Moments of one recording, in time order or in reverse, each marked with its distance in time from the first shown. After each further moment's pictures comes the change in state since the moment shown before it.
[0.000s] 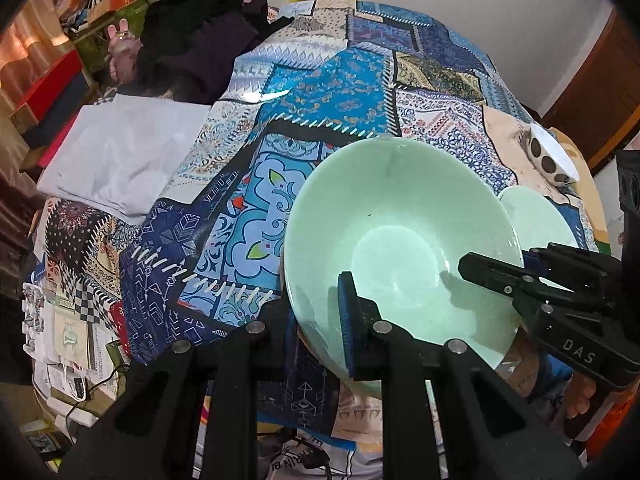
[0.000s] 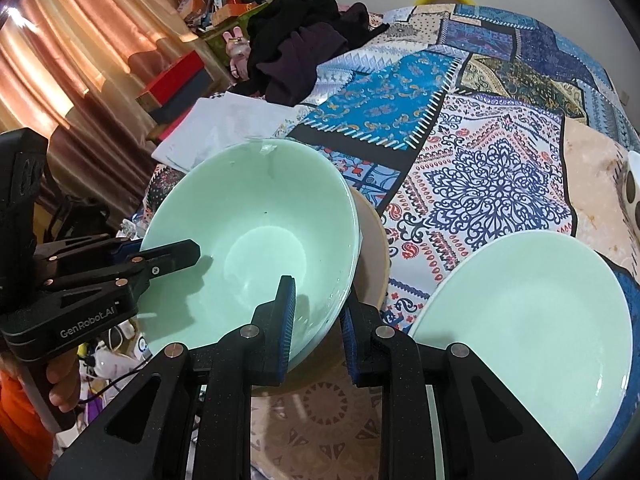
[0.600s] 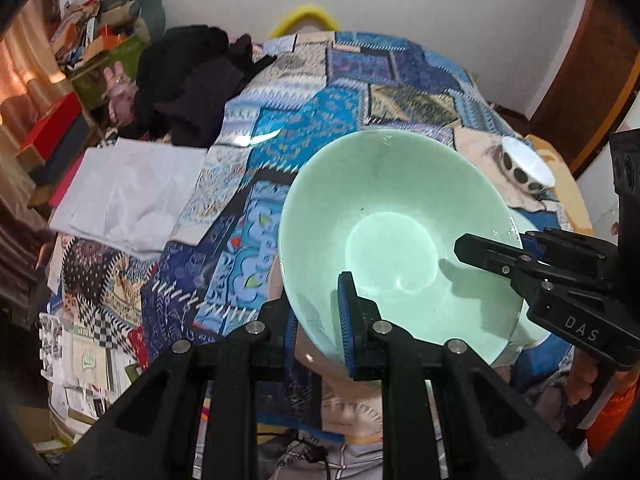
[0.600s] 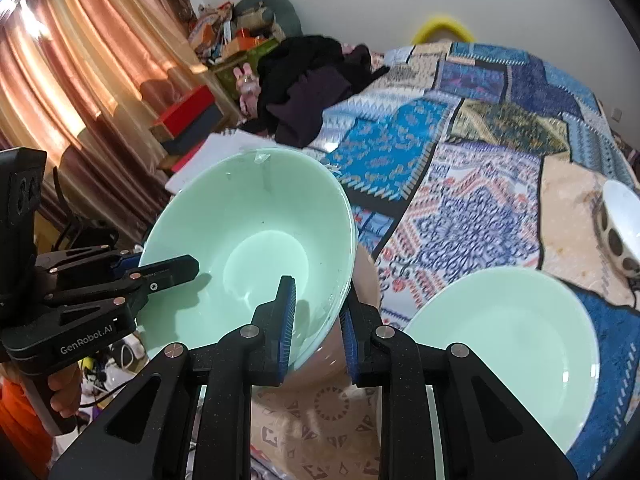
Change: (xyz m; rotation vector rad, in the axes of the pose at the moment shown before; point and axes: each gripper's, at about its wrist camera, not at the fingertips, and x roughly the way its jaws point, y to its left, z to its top) left arm -0.051 -0.022 0.008 0.068 -0.089 0.012; right arm -0.039 0.006 0.008 -0.015 -0.110 0.010
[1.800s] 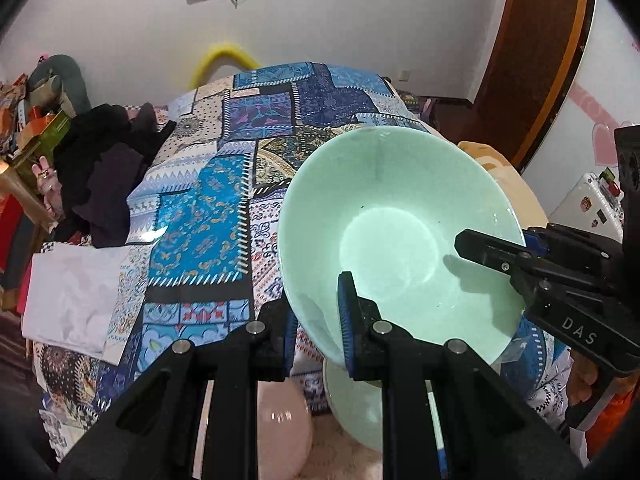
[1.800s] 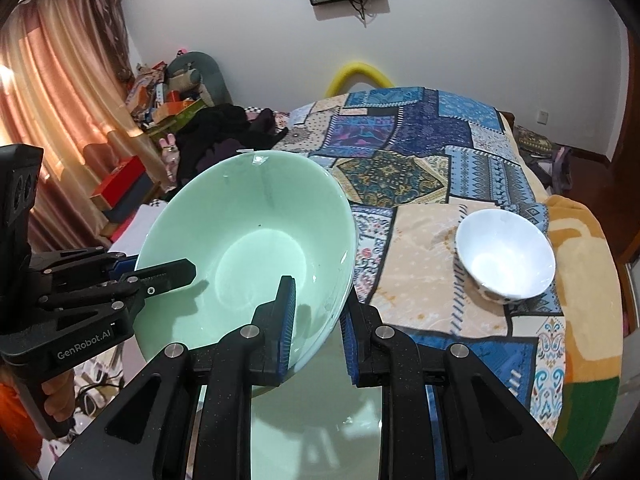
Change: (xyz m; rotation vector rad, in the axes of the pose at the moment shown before) left arm 0.014 -0.141 0.091 0.224 -0.089 -0.119; right arm -0.104 -0.098 0.023 0.102 -0.198 -0.200
